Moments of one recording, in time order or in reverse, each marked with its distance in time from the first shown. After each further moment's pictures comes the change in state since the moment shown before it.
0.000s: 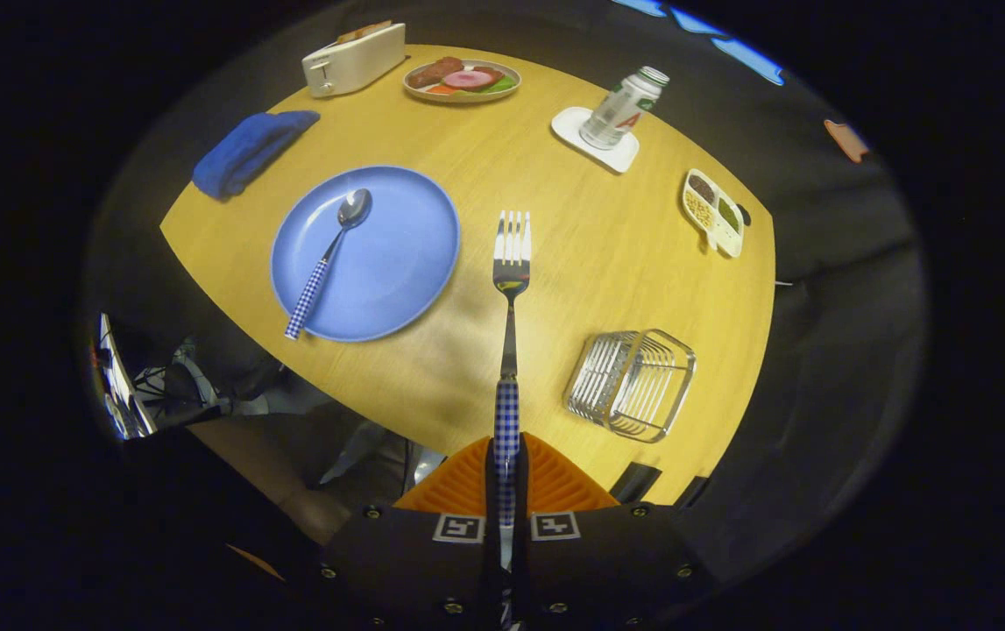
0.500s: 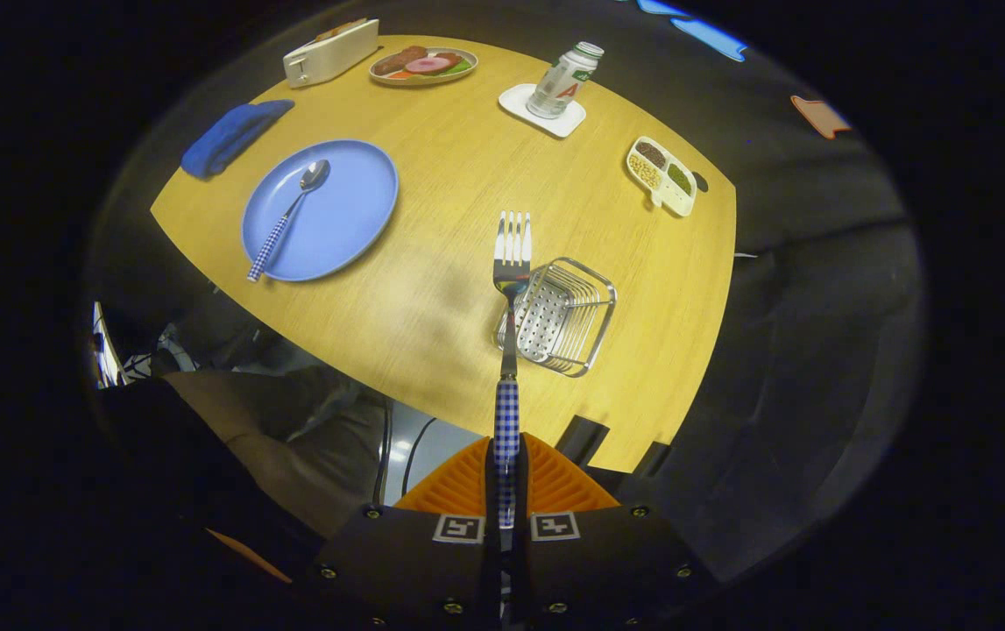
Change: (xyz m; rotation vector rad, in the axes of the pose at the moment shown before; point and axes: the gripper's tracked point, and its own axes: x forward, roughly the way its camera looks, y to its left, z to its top) arm -0.020 -0.060 -0.055 0.015 0.098 -0.043
